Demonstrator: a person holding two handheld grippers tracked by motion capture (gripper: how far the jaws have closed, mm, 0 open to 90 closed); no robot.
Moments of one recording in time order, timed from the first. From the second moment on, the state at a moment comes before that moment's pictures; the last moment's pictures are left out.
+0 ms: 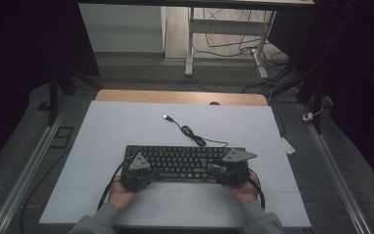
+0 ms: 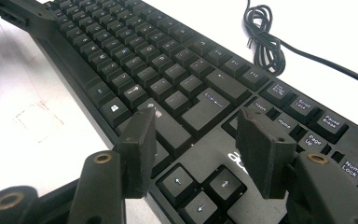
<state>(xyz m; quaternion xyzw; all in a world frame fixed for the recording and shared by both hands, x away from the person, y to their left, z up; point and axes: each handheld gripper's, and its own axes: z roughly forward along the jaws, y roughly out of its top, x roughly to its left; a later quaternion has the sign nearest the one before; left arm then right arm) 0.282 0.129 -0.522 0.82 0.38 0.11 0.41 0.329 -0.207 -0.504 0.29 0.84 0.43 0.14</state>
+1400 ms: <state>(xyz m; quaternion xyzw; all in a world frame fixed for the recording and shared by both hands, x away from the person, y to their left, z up) 0.282 0.155 -0.517 0.79 0.41 0.15 0.43 0.330 -0.207 -0.506 0.29 0.85 0.42 0.14</state>
